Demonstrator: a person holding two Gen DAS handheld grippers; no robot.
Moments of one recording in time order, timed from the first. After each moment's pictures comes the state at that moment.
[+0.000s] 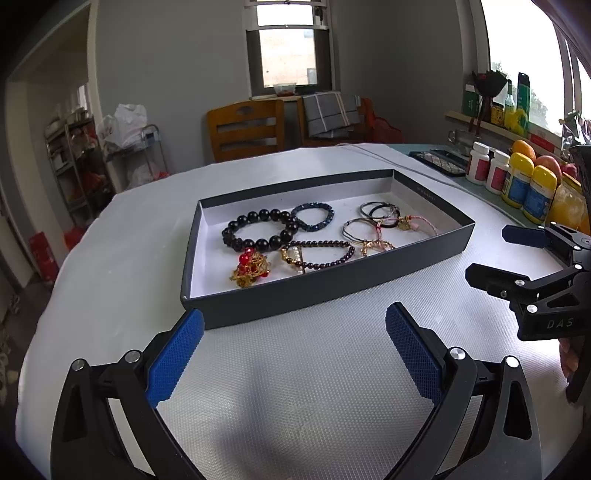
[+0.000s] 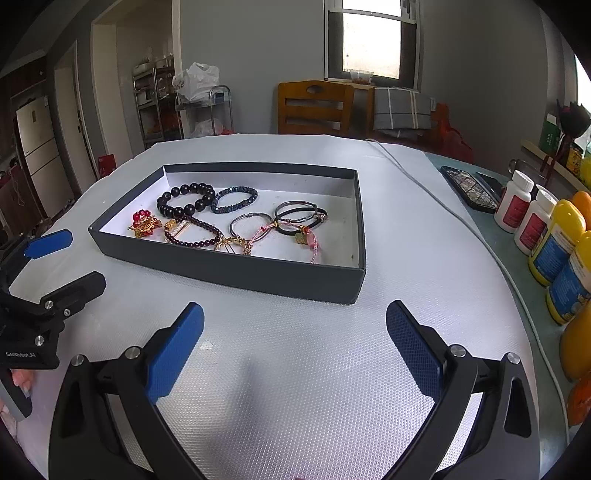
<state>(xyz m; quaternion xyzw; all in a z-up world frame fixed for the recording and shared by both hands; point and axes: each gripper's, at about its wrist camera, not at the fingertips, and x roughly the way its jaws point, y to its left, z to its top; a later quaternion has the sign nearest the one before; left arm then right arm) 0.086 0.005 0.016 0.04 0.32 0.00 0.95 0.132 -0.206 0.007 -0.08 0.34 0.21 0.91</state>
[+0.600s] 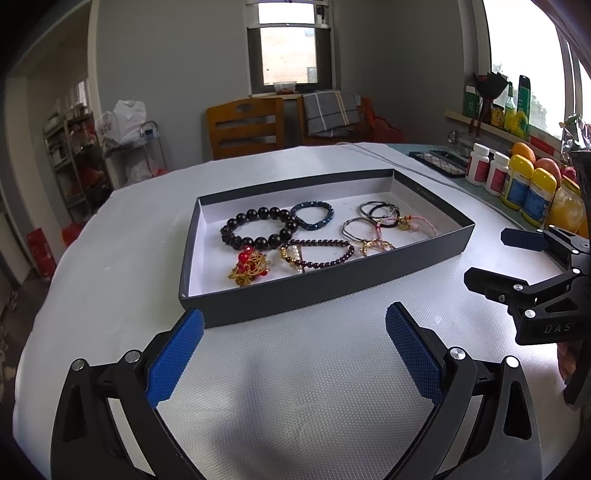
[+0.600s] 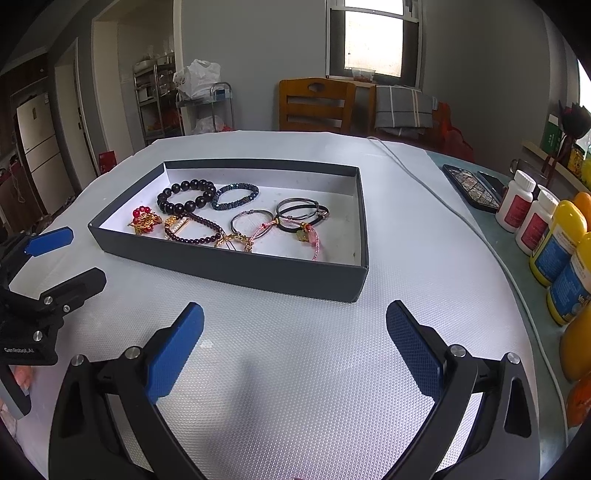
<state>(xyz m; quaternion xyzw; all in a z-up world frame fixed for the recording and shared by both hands) 0.085 0.007 0.017 0.03 0.32 -0.01 0.95 0.133 -0.205 0.005 -0.08 0.34 0.21 0.91</state>
